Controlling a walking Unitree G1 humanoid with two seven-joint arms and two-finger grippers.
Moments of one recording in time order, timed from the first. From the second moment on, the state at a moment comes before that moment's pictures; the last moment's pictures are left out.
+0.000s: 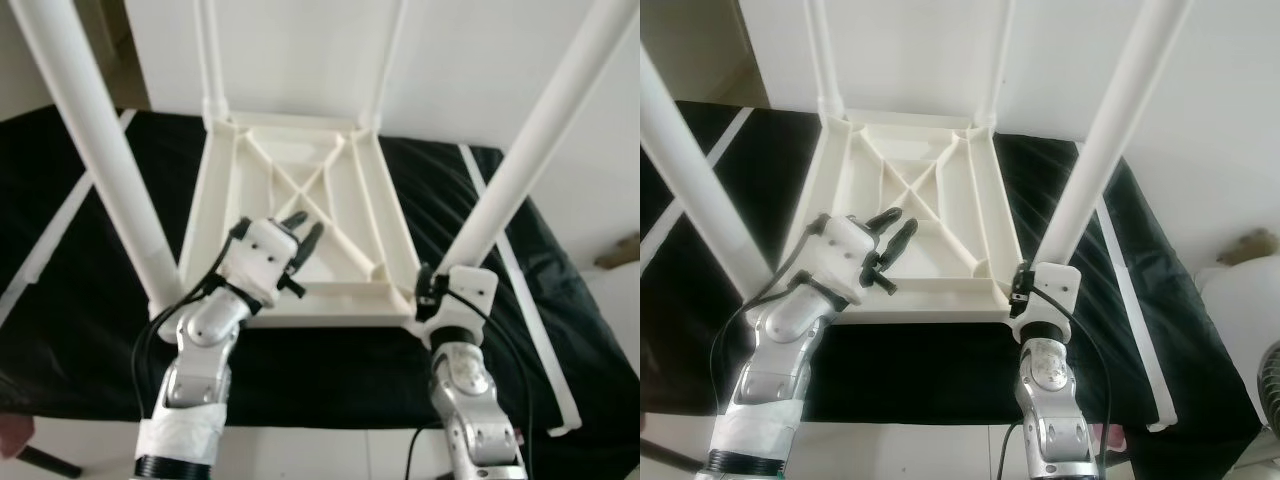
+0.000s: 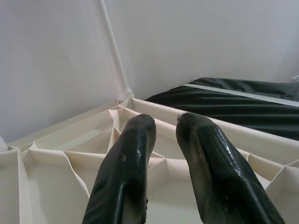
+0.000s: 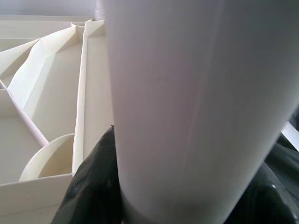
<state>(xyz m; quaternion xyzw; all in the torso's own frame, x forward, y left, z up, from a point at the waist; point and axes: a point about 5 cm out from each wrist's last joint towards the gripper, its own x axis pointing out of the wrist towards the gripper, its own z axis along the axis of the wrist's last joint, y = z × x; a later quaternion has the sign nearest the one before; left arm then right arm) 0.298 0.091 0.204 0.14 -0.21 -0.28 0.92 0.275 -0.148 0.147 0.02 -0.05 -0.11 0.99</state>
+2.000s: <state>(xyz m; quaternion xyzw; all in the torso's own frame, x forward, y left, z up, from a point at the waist) 0.282 0.055 0.190 0.16 -0.19 -0.35 0.90 0.285 -0.174 0.155 0.00 -0.08 0.10 0.99</state>
